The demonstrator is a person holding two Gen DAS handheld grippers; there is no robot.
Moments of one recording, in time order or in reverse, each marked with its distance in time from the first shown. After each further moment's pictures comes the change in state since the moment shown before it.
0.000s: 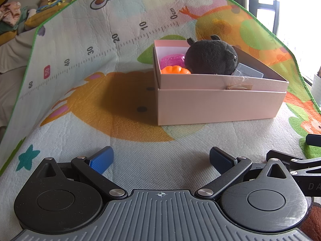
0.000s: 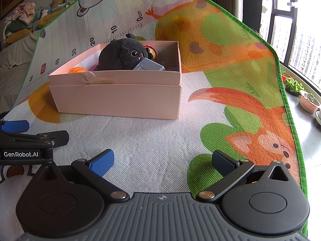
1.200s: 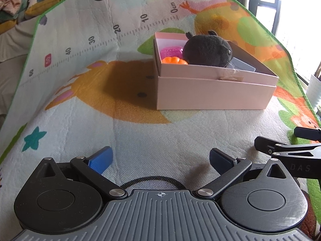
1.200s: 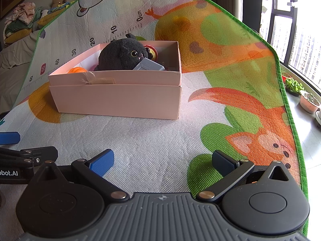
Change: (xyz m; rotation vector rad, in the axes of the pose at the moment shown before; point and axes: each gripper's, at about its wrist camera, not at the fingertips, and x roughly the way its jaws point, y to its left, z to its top) left arm -0.021 0.006 -0.009 -0.031 0.058 -0.029; right arm -0.001 0.001 0.000 0.000 0.000 0.000
